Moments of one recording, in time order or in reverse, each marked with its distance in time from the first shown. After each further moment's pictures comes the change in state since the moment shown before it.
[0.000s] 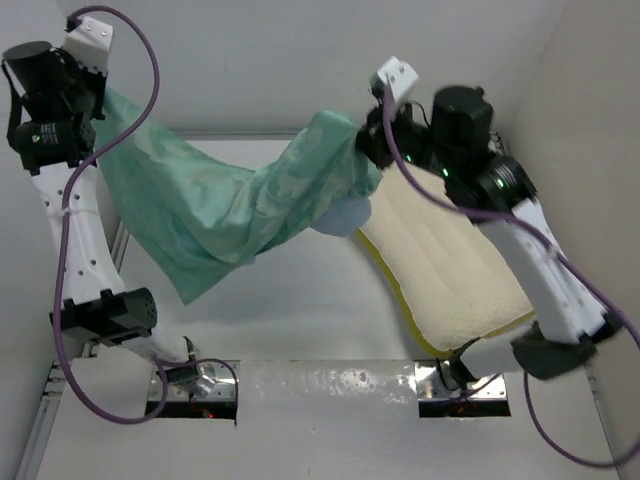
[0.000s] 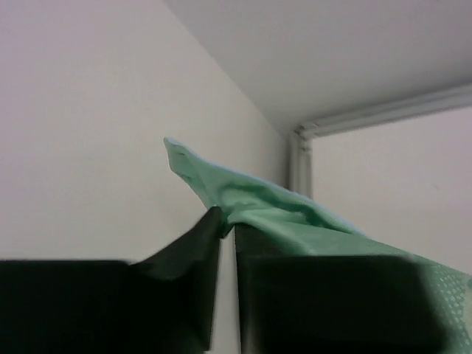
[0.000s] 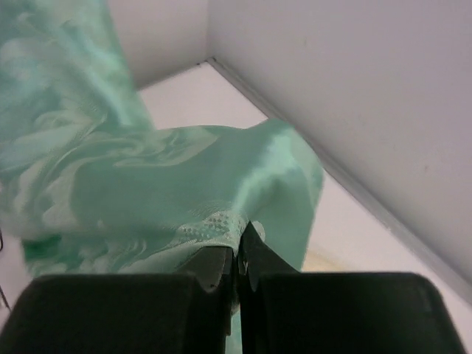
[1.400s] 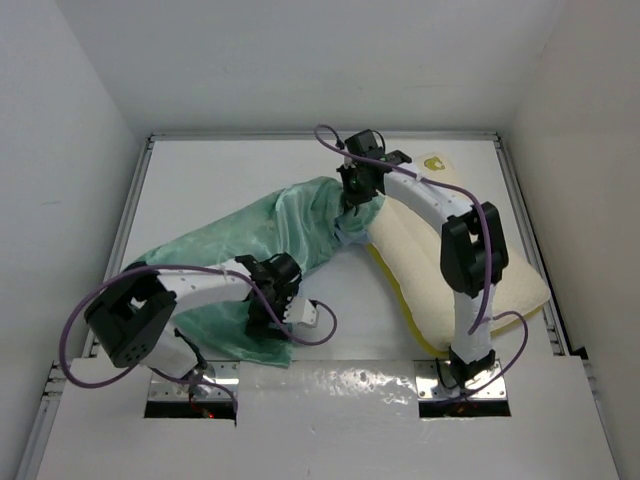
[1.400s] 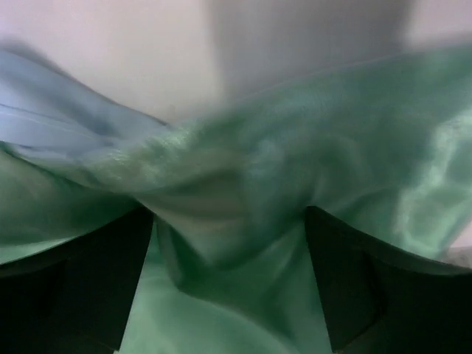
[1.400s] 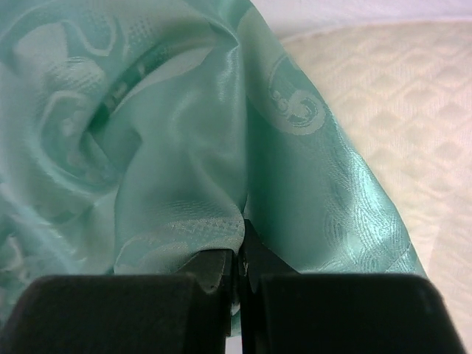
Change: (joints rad) left arm -1.116 -0.090 -1.399 0.014 0.128 0.324; right arm -0.155 0.700 -0.034 -0.098 0.166 0.371
